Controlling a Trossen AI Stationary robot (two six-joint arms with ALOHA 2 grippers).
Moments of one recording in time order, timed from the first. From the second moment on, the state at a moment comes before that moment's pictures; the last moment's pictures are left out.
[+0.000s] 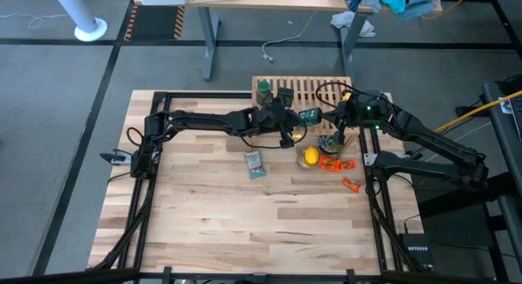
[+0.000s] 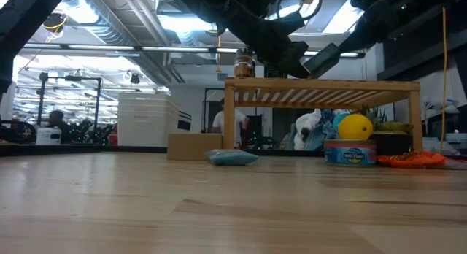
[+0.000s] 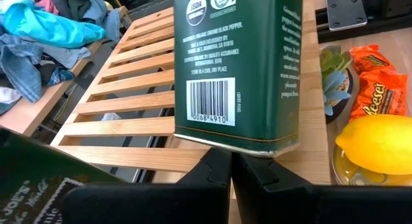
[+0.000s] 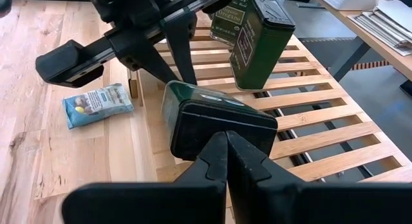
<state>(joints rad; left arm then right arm) 0.18 2.04 1.66 -0.05 -0.27 0.36 -0.55 0.78 0.76 -0.47 -0.18 -0.29</state>
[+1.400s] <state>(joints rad) 0.18 2.04 1.66 -0.07 -0.22 0.42 -0.55 0.85 0.76 -0.32 -0.27 -0.29</state>
